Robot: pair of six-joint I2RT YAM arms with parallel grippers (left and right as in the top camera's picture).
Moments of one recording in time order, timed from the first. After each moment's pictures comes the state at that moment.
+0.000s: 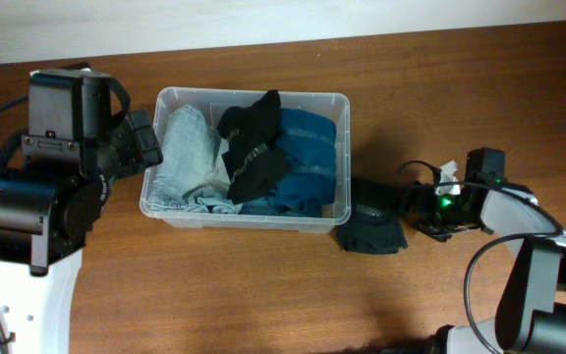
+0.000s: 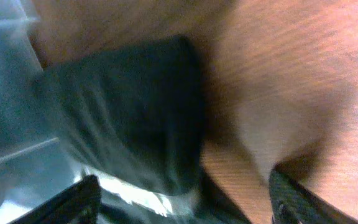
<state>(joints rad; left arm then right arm) -0.23 1.42 1.96 -1.41 -0.35 -0.34 -0.30 1.62 0.78 -0.57 -0.61 0.26</state>
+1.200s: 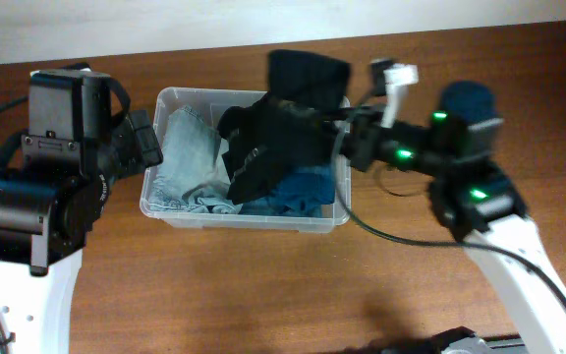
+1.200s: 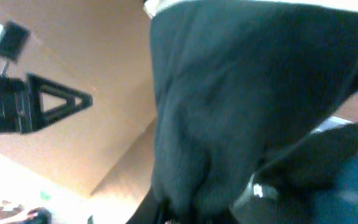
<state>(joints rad) -0.23 1.42 1.96 -1.41 -0.35 -0.34 0.25 1.25 1.14 -0.12 -0.81 0.48</state>
